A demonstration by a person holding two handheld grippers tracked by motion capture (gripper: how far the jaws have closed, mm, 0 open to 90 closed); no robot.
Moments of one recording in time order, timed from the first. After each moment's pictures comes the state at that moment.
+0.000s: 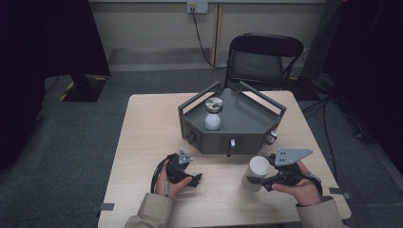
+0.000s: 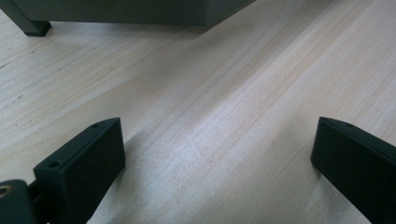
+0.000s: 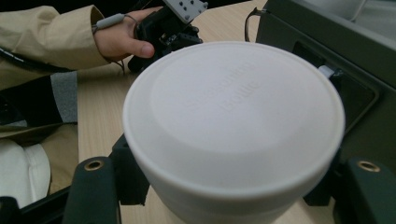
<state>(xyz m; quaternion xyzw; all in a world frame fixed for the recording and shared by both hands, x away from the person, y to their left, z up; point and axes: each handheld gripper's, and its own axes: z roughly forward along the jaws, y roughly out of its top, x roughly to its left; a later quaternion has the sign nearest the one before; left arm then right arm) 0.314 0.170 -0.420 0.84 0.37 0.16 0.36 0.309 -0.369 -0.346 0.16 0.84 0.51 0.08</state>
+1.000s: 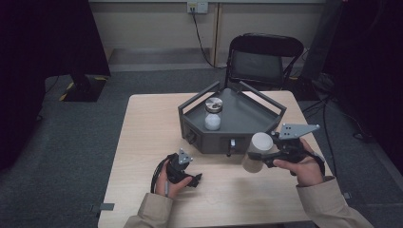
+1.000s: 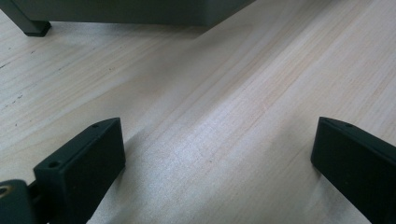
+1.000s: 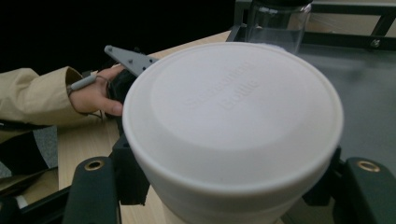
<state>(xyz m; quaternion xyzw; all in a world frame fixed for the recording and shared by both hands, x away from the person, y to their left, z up) 0.314 0.170 -0.420 0.84 0.37 0.16 0.36 0.331 -0.367 -0.298 0.20 0.82 0.53 0.10</state>
